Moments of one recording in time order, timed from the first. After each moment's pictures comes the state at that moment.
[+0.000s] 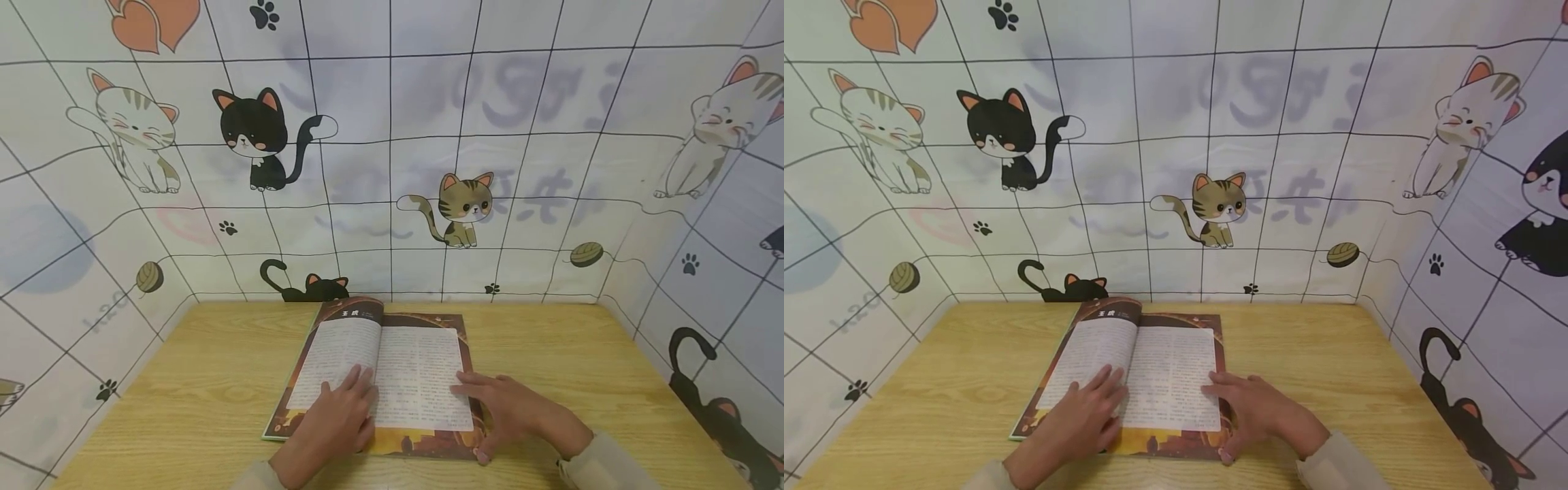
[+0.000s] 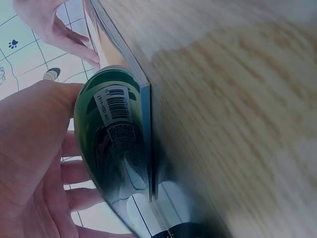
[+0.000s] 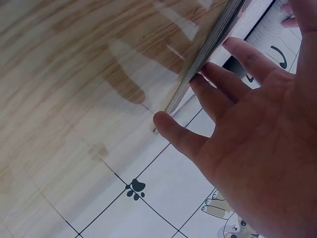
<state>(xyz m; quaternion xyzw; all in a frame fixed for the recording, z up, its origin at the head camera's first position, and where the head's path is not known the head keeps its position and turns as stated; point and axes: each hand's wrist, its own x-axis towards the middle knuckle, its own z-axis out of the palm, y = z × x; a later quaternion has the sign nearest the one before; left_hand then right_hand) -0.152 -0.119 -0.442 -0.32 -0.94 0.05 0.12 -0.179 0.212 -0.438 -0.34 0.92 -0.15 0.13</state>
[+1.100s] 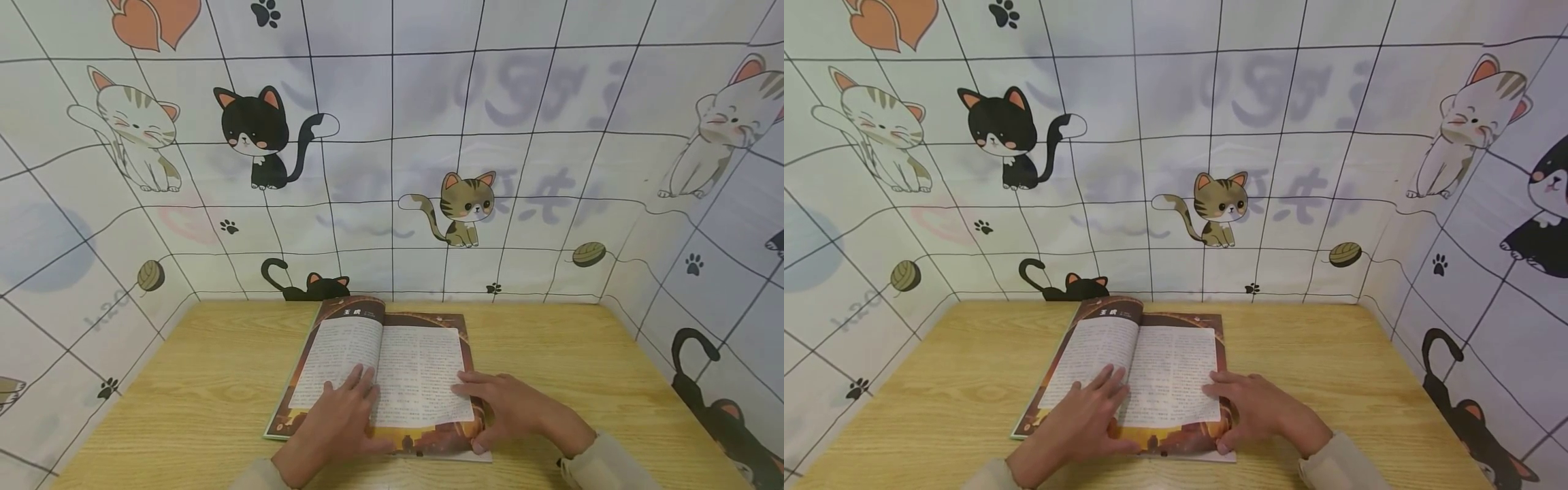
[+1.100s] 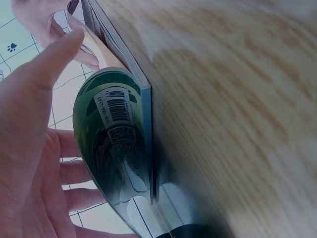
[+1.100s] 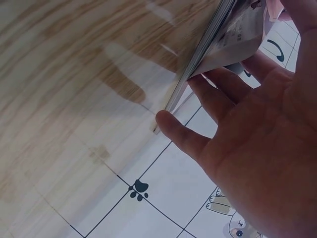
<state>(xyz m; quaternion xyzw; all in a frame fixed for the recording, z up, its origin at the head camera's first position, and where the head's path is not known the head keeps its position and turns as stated) -0.154 -0.115 -0.439 -0.30 -0.95 0.03 0.05 -0.180 0.214 -0.439 -0.35 0.91 -0.17 0.11</state>
